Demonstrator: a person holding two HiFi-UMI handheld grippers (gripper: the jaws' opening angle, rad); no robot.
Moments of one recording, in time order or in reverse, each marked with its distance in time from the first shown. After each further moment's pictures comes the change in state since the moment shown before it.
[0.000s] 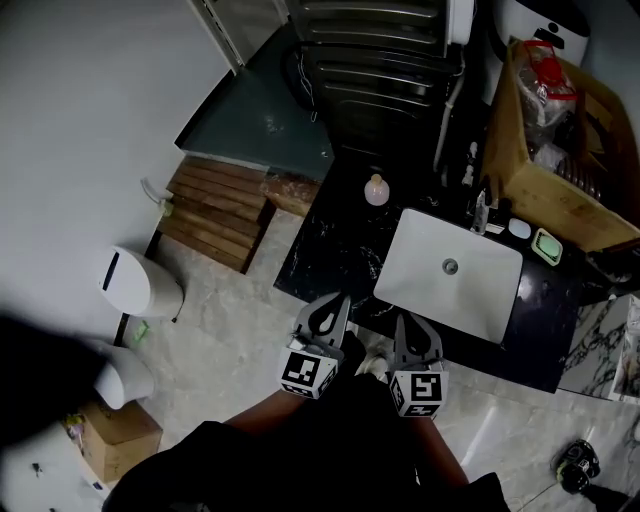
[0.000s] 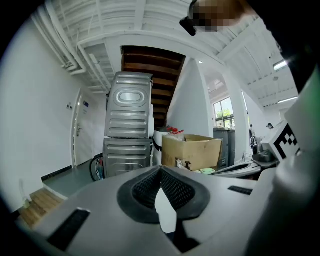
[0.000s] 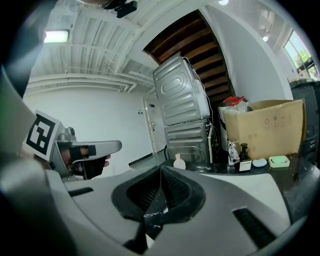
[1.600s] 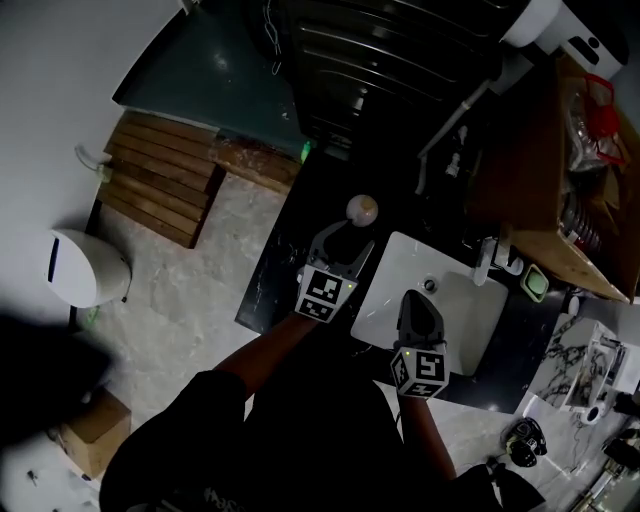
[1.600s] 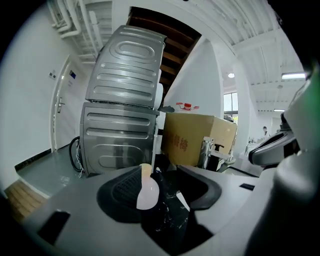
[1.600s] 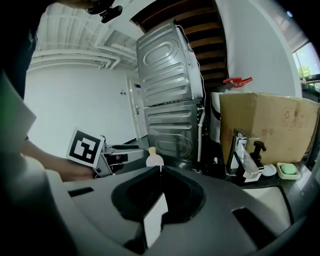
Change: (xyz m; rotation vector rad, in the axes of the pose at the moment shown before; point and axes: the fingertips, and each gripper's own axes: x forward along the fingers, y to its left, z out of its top) left arm 0.276 0.123 -0.083 -0.049 0.153 -0.152; right arm 0.179 -0.102 0.001 -0.024 0.194 -0.173
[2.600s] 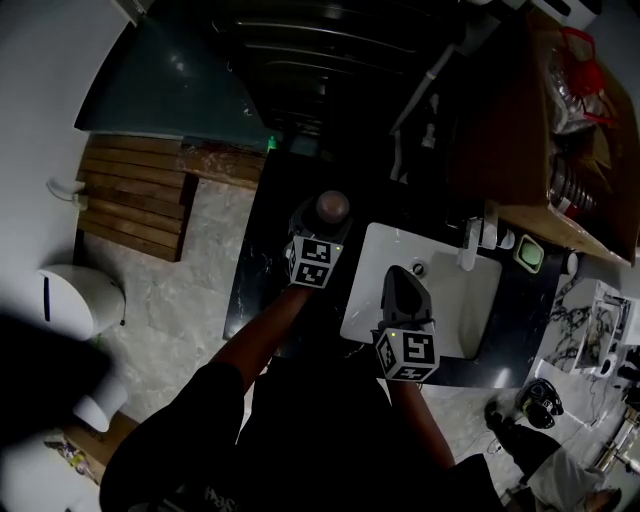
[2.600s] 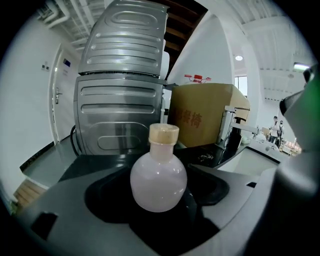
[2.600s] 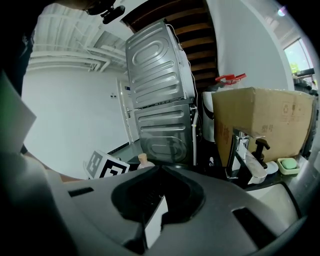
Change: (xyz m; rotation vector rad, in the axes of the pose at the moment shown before) left arm 0.088 0.036 -0.078 0.004 0.210 0.040; right arm 0.037 -0.015 0.012 0.087 -0.020 -0.073
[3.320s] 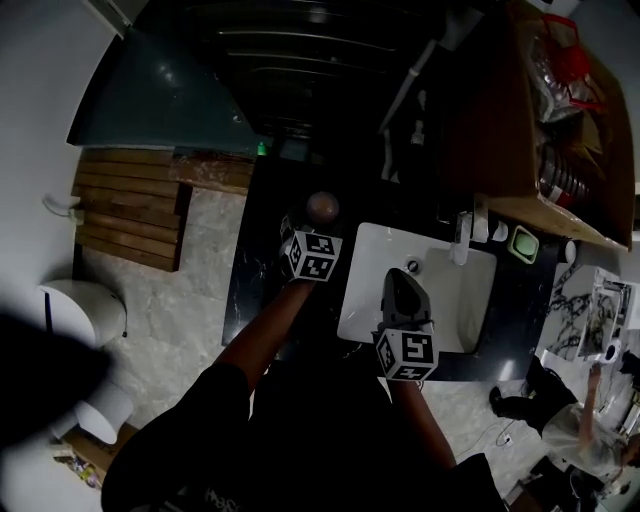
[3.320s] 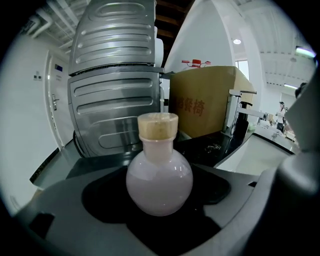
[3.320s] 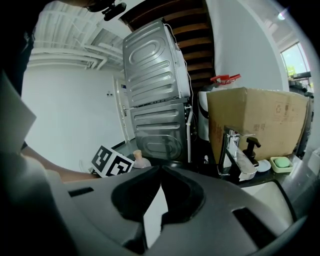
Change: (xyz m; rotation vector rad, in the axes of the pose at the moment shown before) left arm 0.019 0.004 -0.006 0.088 0.108 0.065; right arm -0.009 -0.016 -0.007 0.002 0.017 -0.045
